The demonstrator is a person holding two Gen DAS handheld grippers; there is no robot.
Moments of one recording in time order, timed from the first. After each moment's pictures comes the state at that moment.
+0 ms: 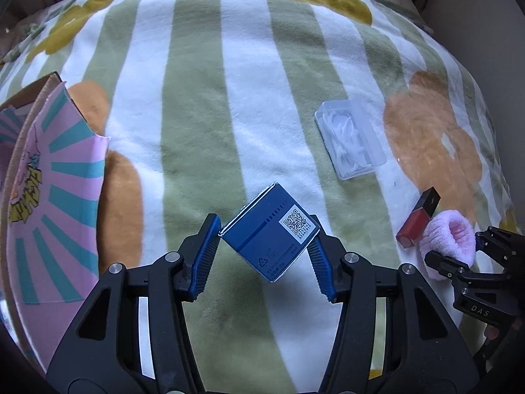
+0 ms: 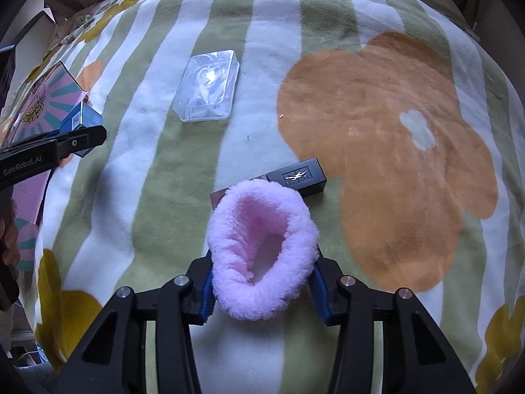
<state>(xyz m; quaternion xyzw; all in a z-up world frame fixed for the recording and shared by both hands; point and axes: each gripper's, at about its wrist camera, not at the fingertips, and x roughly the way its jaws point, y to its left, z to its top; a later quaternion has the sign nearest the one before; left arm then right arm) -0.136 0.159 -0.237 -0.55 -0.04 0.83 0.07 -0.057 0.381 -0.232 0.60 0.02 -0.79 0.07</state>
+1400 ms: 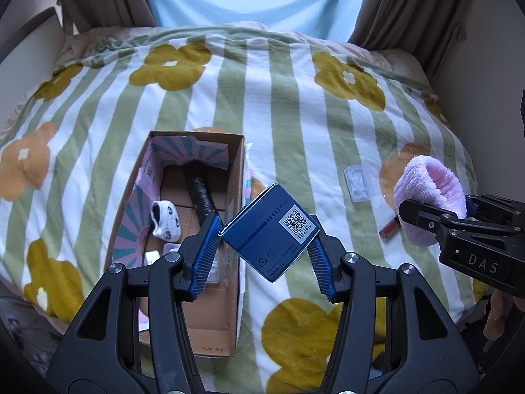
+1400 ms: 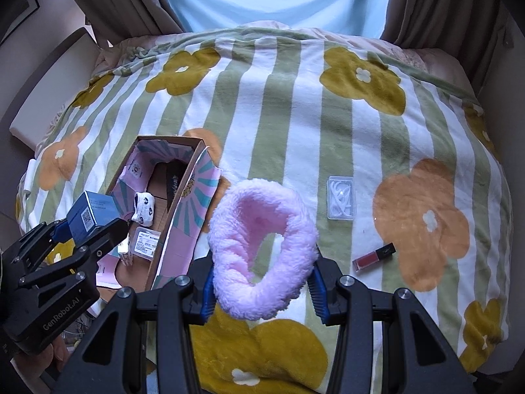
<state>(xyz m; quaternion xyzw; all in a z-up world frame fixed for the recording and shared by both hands) -0.016 0.029 -0.043 -0.49 -0.08 0.87 -0.02 -0.058 0.194 -0.038 0.55 0.02 -0.83 0.11</state>
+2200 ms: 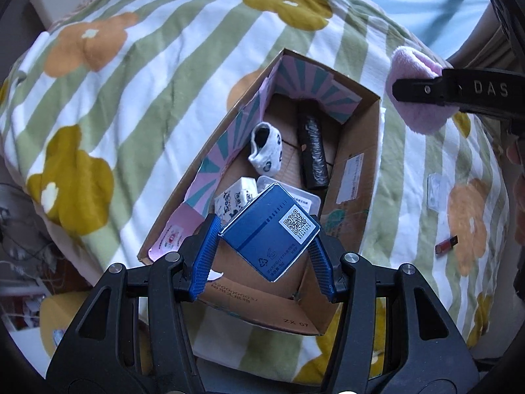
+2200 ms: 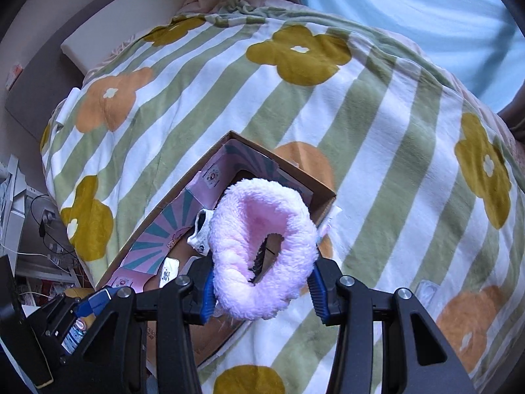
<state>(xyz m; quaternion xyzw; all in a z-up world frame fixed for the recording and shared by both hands) 0.038 -0.079 -0.129 -0.55 -0.20 0.80 -0.17 -0.151 0.020 -0.085 0.56 0.14 -0.77 0.29</state>
